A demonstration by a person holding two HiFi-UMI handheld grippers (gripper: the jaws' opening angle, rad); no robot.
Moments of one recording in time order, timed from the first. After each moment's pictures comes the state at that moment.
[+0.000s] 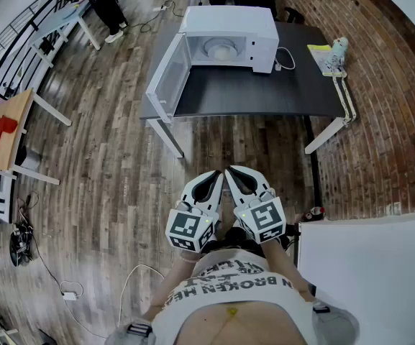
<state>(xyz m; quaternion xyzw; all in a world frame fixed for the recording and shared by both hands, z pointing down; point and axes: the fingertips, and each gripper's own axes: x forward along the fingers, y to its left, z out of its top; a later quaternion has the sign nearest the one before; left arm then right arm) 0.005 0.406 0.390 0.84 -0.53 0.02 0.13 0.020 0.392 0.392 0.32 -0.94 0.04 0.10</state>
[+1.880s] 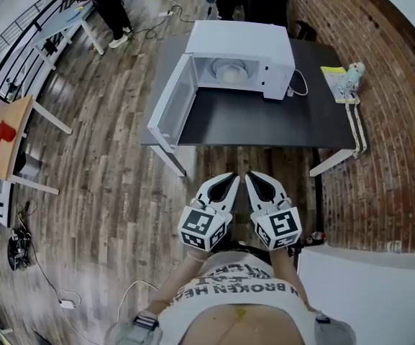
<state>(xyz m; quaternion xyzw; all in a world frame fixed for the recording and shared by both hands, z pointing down) 0.001 0.250 0.399 0.86 -0.50 0.00 0.14 0.027 0.240 0.399 0.37 -0.92 0.06 0.07</state>
